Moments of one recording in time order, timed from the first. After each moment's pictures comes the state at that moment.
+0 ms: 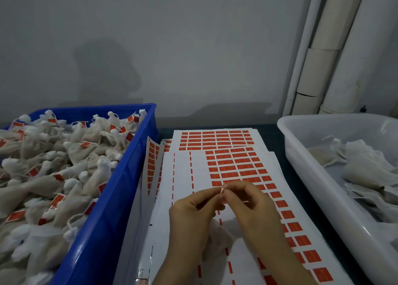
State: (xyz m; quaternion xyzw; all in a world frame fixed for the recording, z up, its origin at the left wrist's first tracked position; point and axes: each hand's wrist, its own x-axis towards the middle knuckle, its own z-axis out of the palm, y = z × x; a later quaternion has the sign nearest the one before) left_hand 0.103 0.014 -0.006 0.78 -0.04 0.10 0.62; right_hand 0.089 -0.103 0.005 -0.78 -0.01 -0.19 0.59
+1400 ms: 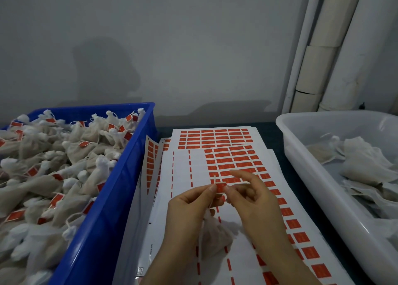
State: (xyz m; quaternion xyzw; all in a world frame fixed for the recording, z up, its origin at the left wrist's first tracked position) left_hand 0.107 0.016 0.001 0.68 0.02 -0.01 0.74; right_hand 0.090 -0.106 0.006 -0.77 0.02 -0.19 0.61
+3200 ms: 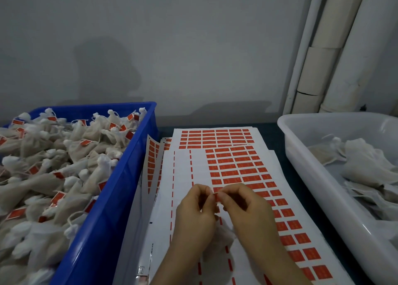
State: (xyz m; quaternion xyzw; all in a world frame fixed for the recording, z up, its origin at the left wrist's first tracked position) left_hand 0.106 0.009 -0.009 0.78 -0.02 0.07 0.62; right_hand 0.089 -0.096 -0.002 -0.81 -0.01 -0.18 0.56
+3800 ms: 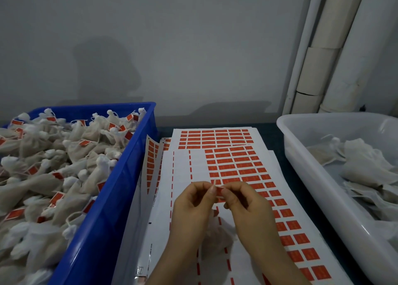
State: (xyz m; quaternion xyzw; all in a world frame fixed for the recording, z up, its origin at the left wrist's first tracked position) left_hand 0.106 0.011 0.001 0.71 -0.02 0.06 0.70; right_hand 0.089 -0.096 0.002 -0.80 0.00 -0.19 0.57
